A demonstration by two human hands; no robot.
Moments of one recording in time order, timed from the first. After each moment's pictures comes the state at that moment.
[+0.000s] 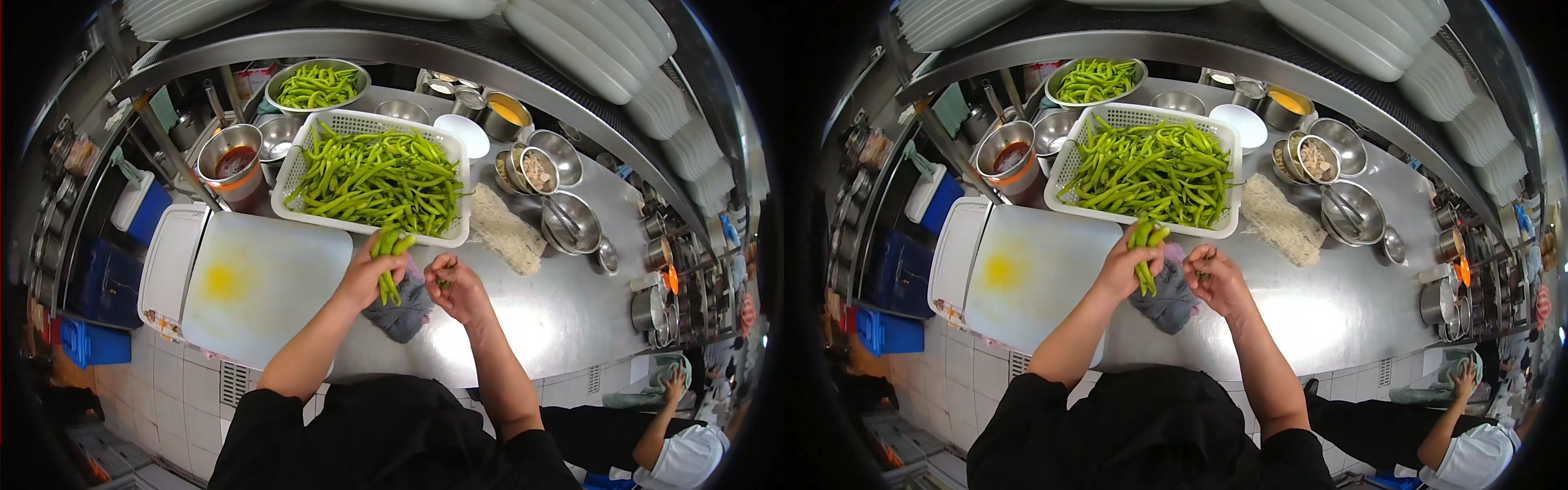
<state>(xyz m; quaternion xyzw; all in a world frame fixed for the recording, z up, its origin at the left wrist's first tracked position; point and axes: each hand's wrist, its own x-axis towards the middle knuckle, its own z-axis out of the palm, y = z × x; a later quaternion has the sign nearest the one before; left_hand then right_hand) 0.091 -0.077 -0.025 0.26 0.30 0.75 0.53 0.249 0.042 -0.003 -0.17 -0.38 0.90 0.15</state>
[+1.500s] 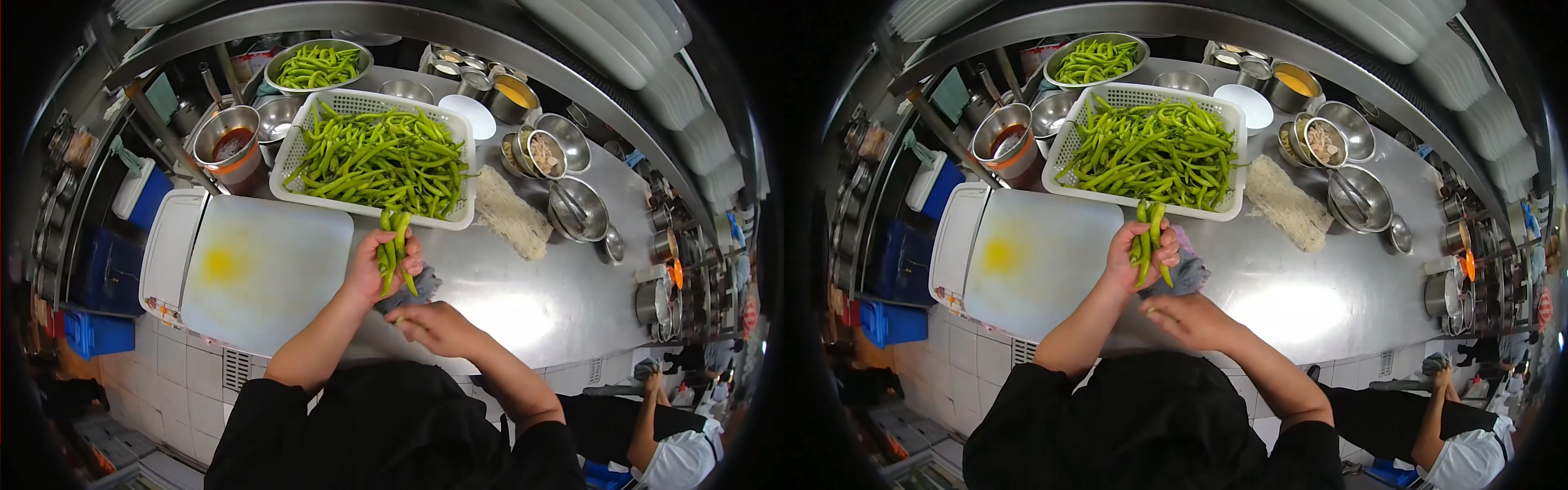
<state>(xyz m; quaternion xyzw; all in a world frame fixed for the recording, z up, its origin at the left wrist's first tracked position) 0.107 -0.070 -0.031 0.08 0.07 0.75 0.65 0.276 -0.020 0.007 0.09 -0.91 0.39 0.08</state>
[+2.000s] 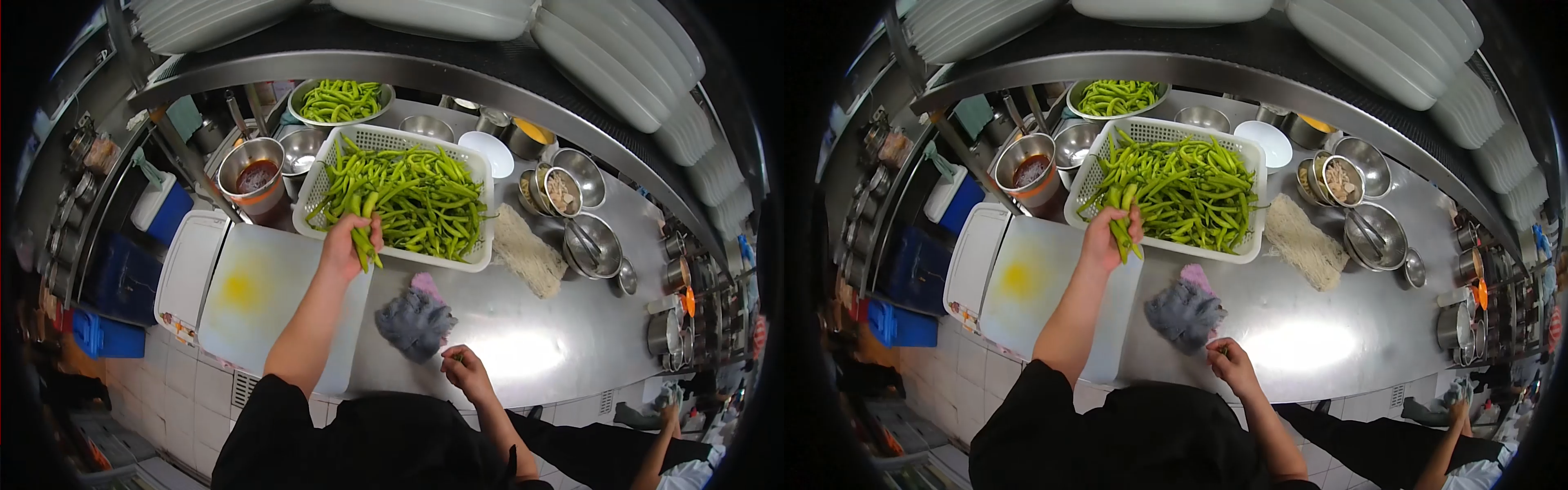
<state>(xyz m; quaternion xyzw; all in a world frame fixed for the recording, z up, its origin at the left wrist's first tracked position) -0.011 -0.067 -0.018 0.12 0.27 0.82 0.50 0.334 -0.019 -0.076 -0.35 -0.51 0.78 0.09</state>
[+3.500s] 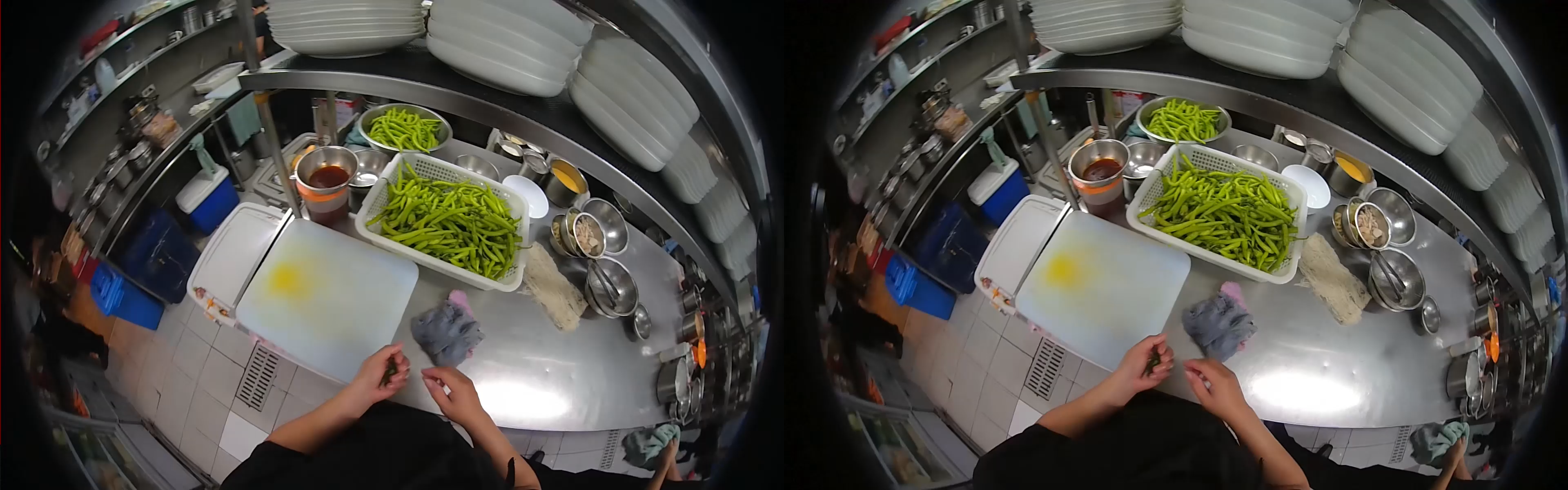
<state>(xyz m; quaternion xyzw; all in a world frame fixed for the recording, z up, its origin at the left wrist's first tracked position) 0.156 -0.224 -0.079 -0.11 0.26 0.75 0.60 0.303 -0.092 -0.024 -0.10 -0.87 0.47 0.15</state>
